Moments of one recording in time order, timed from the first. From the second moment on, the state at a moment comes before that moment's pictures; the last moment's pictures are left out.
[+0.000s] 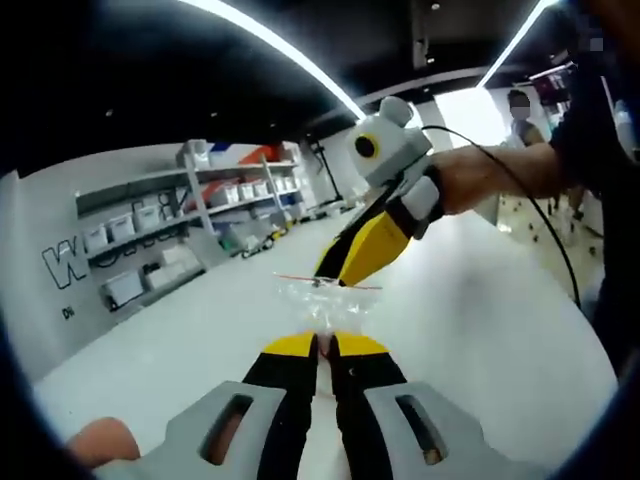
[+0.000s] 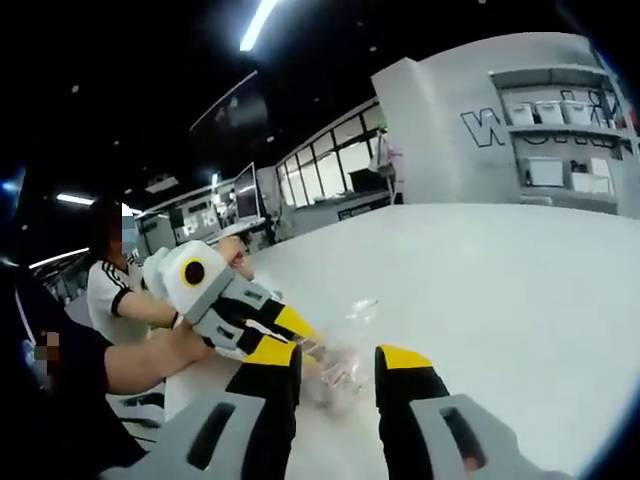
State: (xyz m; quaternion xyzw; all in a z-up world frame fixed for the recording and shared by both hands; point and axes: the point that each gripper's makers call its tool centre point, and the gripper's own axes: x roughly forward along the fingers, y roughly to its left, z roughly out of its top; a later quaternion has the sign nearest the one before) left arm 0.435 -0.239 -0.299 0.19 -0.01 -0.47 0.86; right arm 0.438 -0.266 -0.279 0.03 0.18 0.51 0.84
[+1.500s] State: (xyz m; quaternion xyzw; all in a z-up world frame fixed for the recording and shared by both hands) left arm 0.429 -0.244 -0.297 0.21 -0.02 -0.48 0.85; right arm 0.420 -0.262 -0.282 0.30 0.26 0.53 0.75
